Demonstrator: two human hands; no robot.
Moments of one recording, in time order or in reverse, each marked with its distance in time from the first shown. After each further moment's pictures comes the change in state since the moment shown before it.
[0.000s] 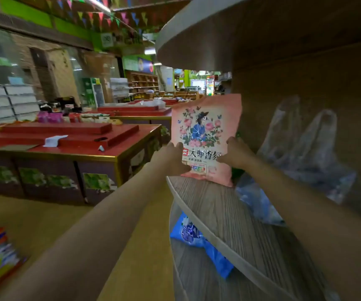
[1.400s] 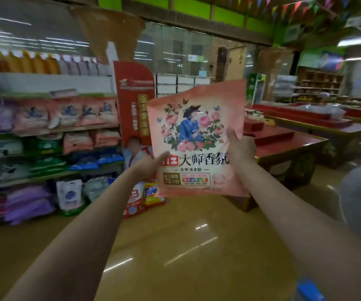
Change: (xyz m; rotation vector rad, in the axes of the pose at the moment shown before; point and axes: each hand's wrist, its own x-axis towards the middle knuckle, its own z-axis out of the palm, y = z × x) left_hand -0.224 -0.306 -0.039 -0.682 0.427 -1.025; right_hand -0.026 -0.352 0.195 0.954 -0.263 -0.304
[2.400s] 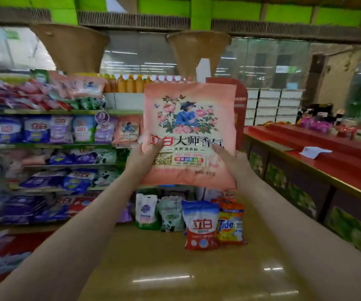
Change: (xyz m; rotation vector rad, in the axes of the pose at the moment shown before) left_hand 0.167 -0.147 -0.303 -0.384 0.648 0.035; right_hand 0.037 -0.081 0.412 0.421 -0.800 0.034
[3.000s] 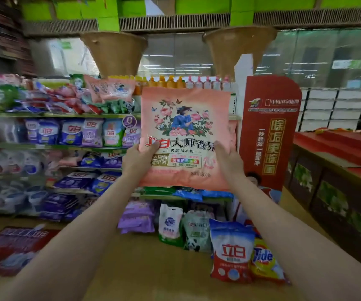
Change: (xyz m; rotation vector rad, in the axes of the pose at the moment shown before) left_hand 0.182 -0.037 -0.019 0.304 0.358 -0.039; right_hand 0.199 0.030 0.096 -0.244 -0.006 -0.092
